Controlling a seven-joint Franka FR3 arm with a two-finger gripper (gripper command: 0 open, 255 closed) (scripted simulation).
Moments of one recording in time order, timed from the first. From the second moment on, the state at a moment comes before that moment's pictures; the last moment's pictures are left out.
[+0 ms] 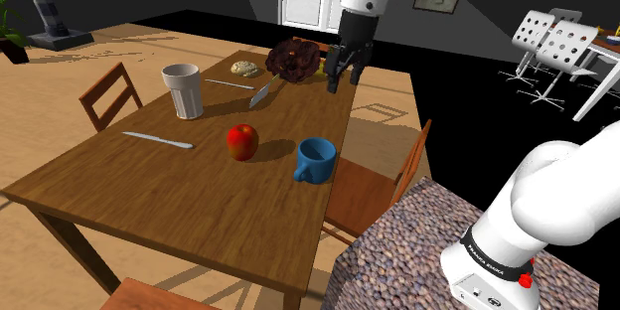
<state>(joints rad) 0.05 -0.40 0.17 -2.19 0.14 1.82 0.07</state>
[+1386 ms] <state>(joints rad) 0.17 0.39 0.29 -1.53 -0.07 1.95 0.39</state>
